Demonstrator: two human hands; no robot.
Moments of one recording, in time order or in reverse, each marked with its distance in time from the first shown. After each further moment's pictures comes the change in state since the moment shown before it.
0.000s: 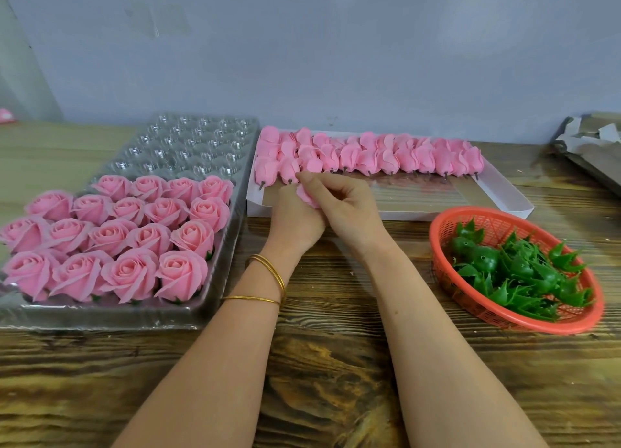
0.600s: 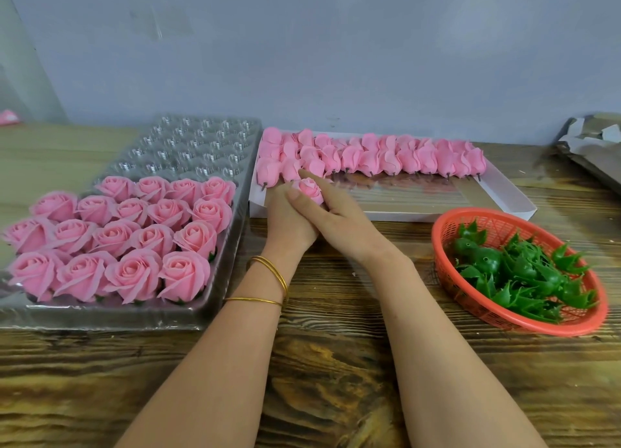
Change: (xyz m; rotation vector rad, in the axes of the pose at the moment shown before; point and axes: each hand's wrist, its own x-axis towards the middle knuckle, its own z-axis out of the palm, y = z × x) left_hand -0.004 0.013 -0.007 0.004 0.067 0.007; right_hand -0.005 -0.003 0.001 -0.296 -0.208 0.068
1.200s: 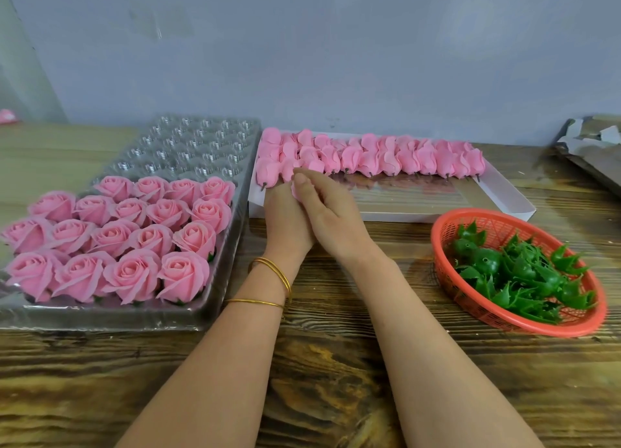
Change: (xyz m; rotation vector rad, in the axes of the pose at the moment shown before) left_hand -0.005 0.009 -0.004 0.233 0.083 0.067; right_hand 0.001 -0.008 0.013 -0.046 0.194 -0.096
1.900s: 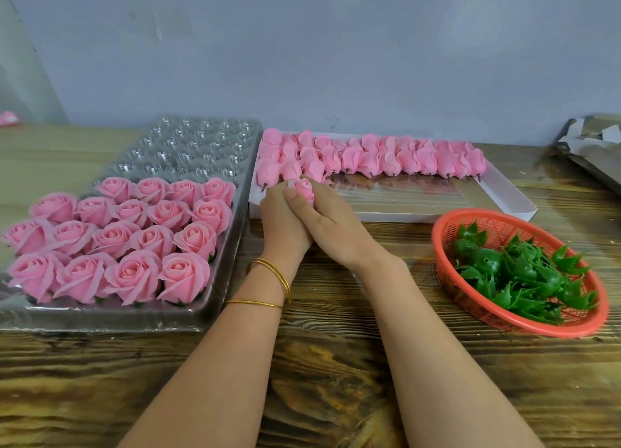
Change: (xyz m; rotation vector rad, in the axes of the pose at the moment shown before) left_hand 0.002 -0.010 0.000 -0.094 0.015 -0.038; right_hand -0.001 0.000 -0.005 -0.097 -0.202 -0.086
